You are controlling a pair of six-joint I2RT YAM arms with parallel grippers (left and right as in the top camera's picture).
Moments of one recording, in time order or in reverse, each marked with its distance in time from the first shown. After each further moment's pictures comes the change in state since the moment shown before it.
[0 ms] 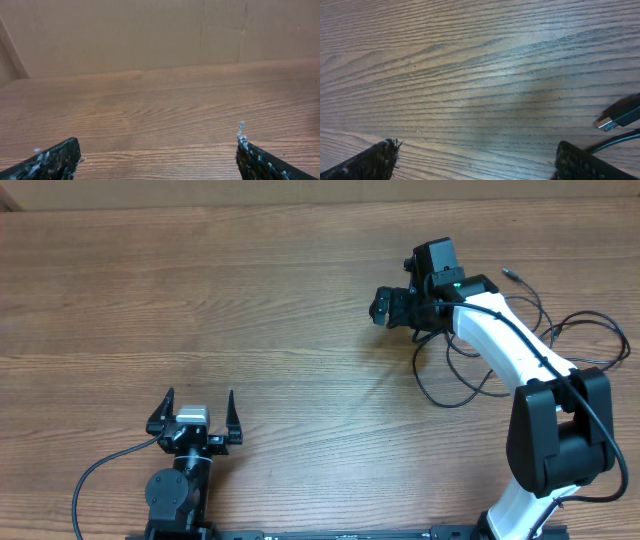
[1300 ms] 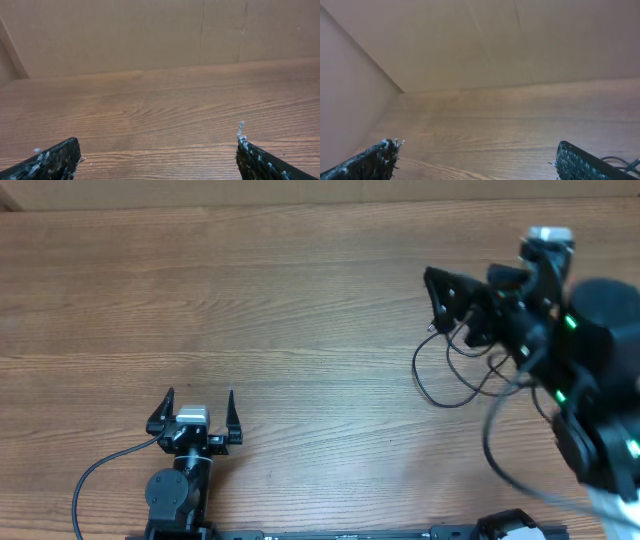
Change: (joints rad) left arm 0.000 0.000 0.000 0.000 0.000 0.000; right arm 0.000 -0.862 0.000 -0.045 0.000 0.000
